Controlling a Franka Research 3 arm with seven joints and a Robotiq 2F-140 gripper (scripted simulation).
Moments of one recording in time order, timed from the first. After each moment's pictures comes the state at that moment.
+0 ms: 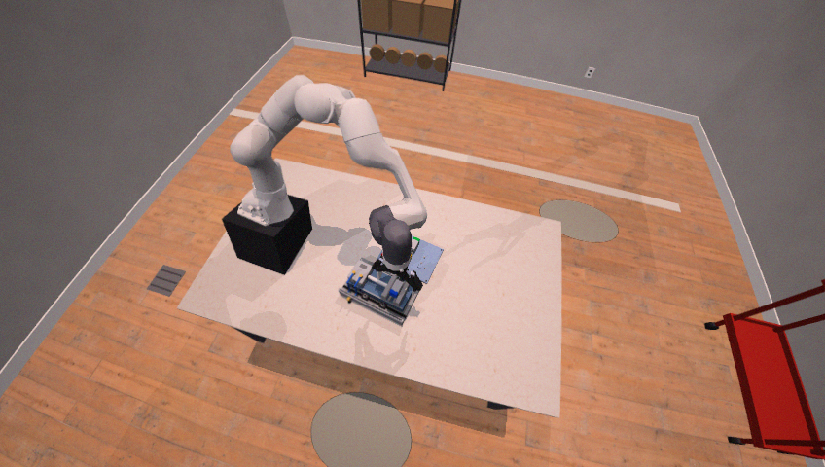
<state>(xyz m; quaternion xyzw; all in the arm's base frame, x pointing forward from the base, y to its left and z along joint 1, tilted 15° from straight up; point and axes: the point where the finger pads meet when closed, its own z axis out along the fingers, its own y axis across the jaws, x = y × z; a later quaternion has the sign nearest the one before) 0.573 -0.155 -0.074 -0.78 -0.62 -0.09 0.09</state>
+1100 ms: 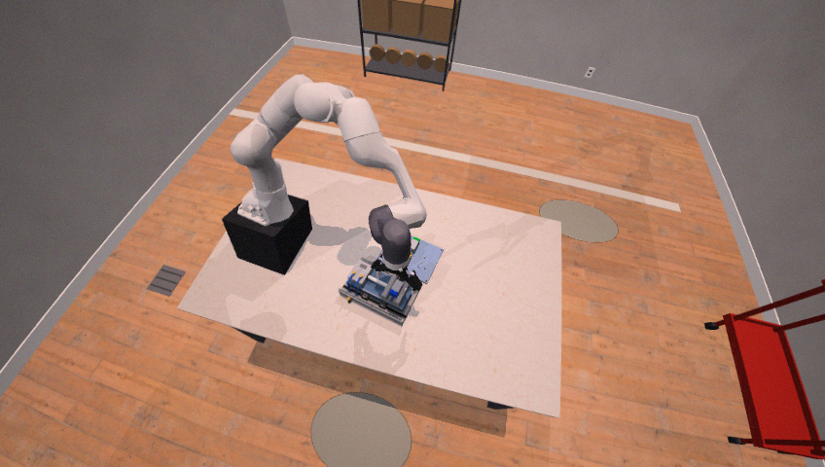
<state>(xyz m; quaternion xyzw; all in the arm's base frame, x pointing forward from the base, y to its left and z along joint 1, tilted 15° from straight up) 0.571 -0.154 -0.073 -0.78 -0.62 -0.09 0.09</state>
